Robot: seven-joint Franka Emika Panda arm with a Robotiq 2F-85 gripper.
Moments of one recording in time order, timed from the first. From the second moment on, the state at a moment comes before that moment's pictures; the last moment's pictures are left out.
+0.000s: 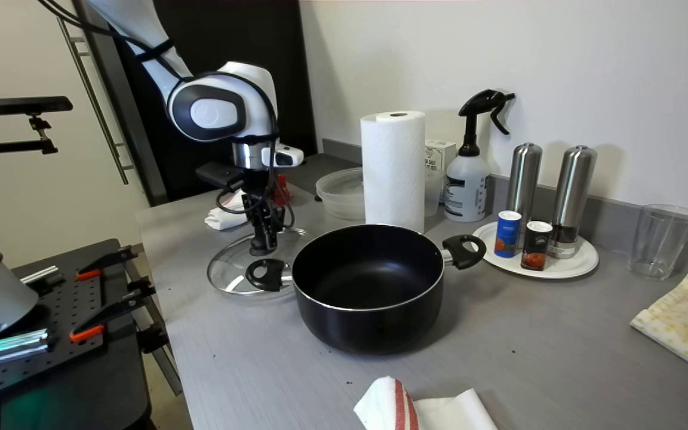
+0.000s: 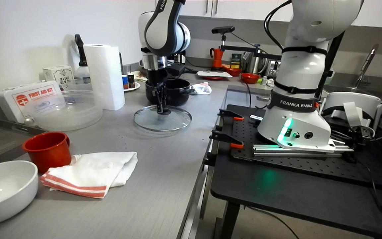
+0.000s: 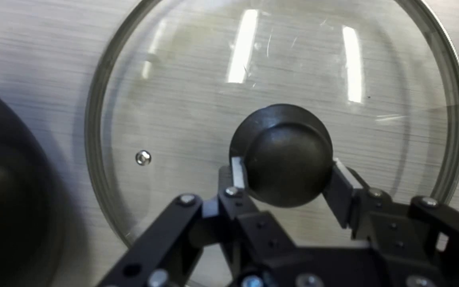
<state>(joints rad) -0.13 0.37 -0.03 -2.41 -0.07 2.69 -0.23</state>
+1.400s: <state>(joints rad) -0.10 -0.01 -0.07 -2.31 -0.09 2.41 -0.28</state>
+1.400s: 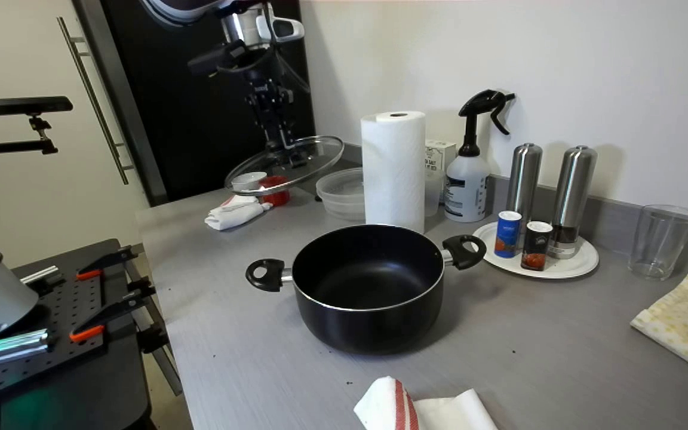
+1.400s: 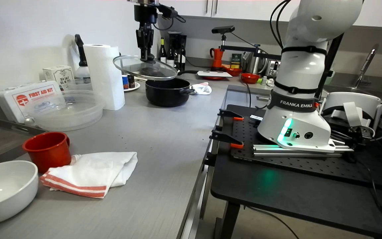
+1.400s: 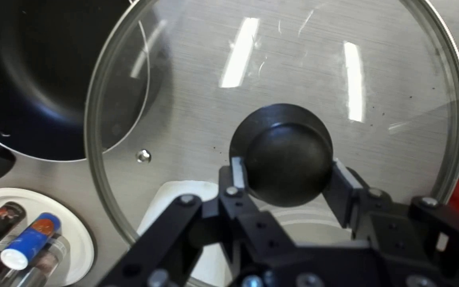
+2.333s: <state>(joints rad) -0.25 0.18 -0.20 -2.00 -0.01 2.23 -0.43</state>
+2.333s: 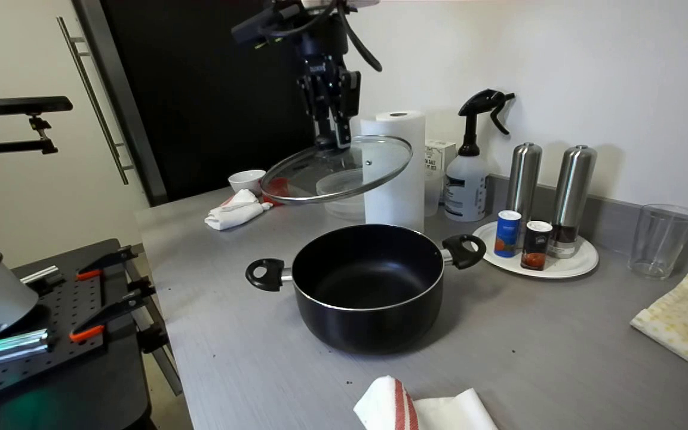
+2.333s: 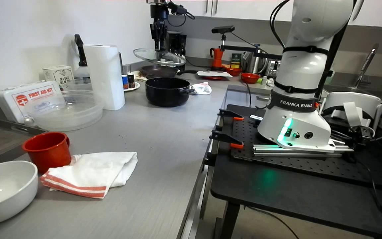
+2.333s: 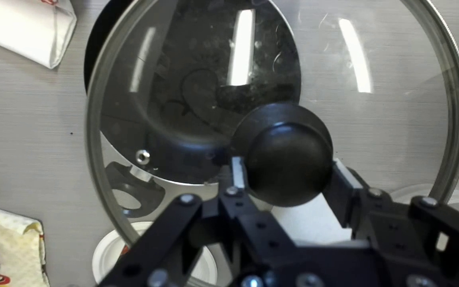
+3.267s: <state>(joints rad) -0.38 0.52 -0.14 -1.71 0.06 2.16 -0.46</state>
